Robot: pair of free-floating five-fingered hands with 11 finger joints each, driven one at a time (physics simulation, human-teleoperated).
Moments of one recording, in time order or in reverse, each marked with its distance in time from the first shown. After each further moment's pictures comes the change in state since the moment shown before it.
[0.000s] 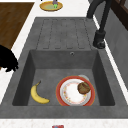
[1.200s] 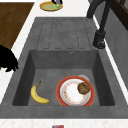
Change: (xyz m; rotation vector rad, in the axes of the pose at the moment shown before) left hand -0.081 0.002 0.026 0.019 -0.005 -0.215; right hand 0.000 0.000 0.000 0.000 0.000 0.000
